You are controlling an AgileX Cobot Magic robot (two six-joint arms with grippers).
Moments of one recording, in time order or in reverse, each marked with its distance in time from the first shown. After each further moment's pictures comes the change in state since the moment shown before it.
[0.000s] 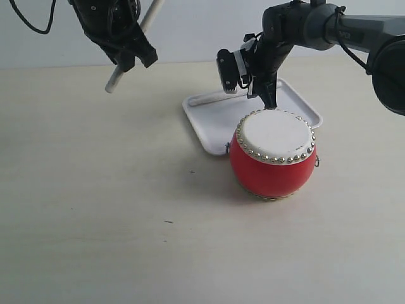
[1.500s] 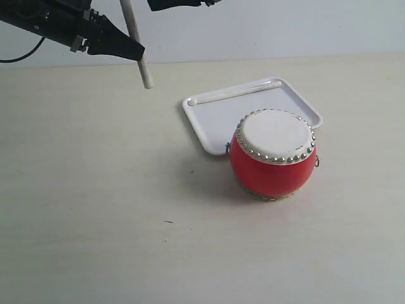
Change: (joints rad) left arm 0.418 -0.001 0.298 -1.255 -0.005 1.003; right arm 0.000 -0.270 -0.027 1.204 0.424 0.324
